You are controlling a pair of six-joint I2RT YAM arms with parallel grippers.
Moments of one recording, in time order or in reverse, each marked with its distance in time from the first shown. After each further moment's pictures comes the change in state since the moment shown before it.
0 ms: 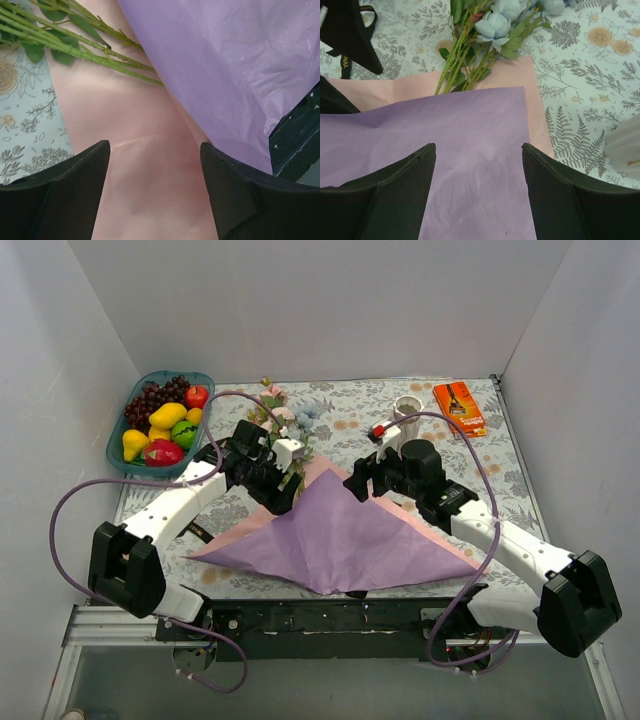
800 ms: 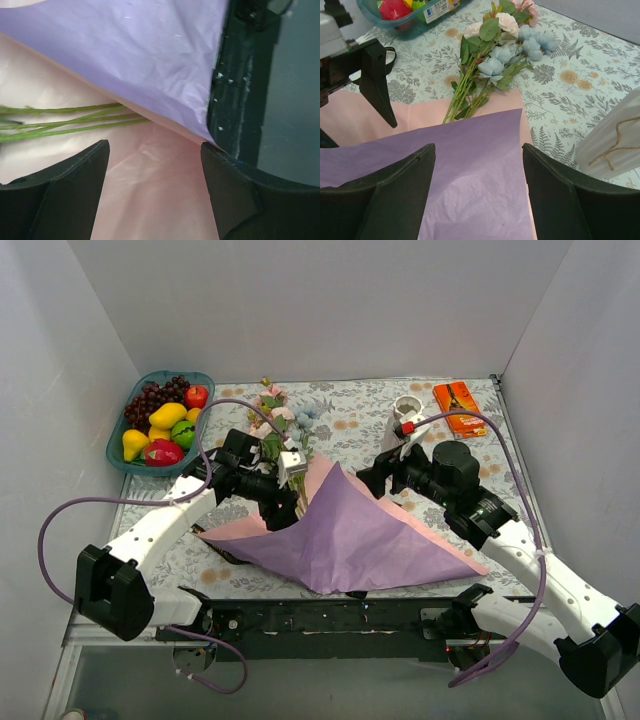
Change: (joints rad) left arm -0.029 -0.109 -0.073 0.055 0.420 0.212; right arm 0.008 -0.255 0.069 -0.156 0.038 -0.012
